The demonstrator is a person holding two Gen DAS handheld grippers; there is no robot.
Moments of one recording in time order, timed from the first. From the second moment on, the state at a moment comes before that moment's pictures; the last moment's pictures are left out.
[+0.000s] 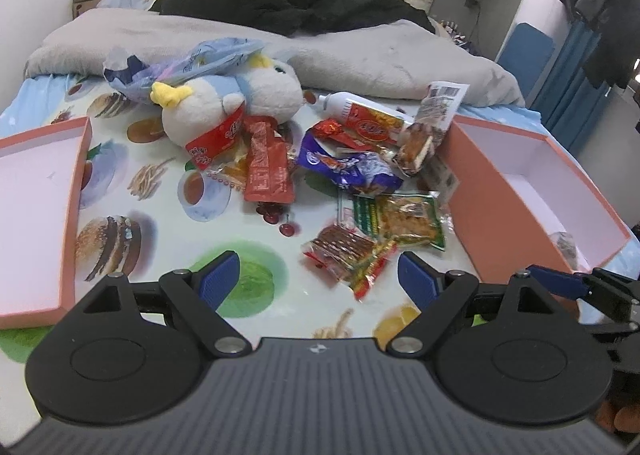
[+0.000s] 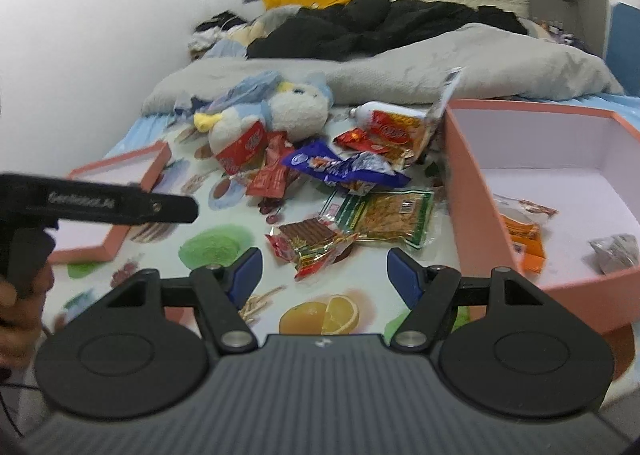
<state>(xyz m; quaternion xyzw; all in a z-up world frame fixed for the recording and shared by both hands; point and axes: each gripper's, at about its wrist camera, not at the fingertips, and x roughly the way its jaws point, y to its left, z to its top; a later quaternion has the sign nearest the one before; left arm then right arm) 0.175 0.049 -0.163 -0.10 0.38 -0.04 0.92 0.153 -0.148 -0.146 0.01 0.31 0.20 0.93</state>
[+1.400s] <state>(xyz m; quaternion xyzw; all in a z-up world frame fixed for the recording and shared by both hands) 0.392 0.085 -0.293 -0.09 0.38 -0.04 0.92 0.301 -0.067 -0.243 -0.10 0.37 0.32 0.86</state>
